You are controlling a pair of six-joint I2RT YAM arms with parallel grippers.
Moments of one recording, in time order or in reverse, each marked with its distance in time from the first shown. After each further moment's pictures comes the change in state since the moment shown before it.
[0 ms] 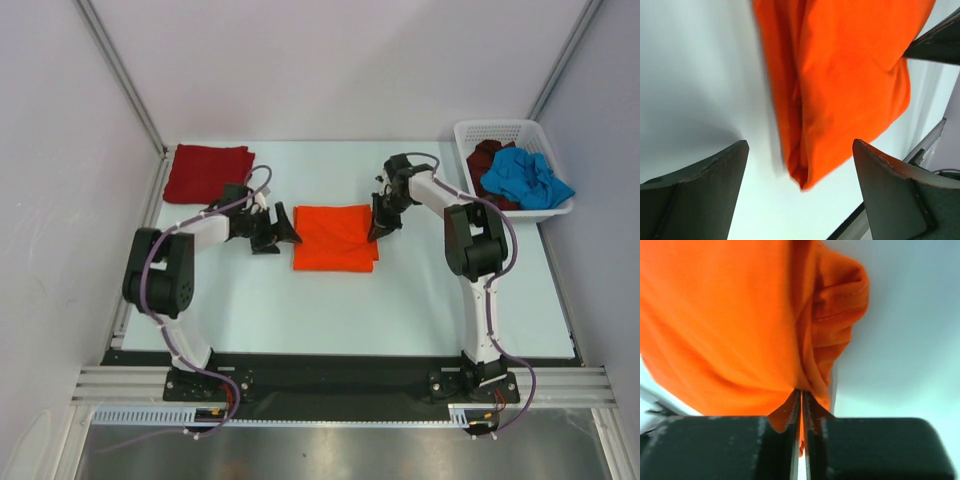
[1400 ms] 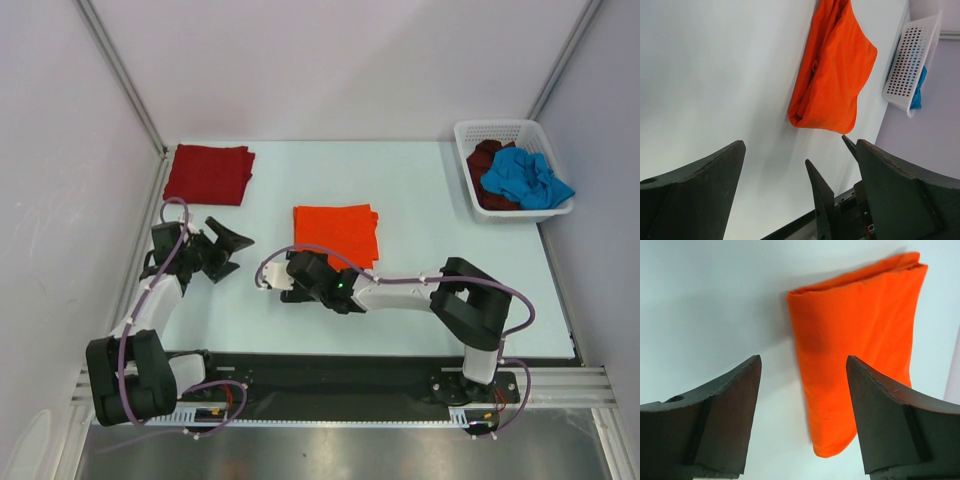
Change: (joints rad) left arm 0.357 -0.698 -0.500 0.038 -0.005 -0.354; right arm 0.813 -0.407 -0.607 0.823 0.788 -0.975
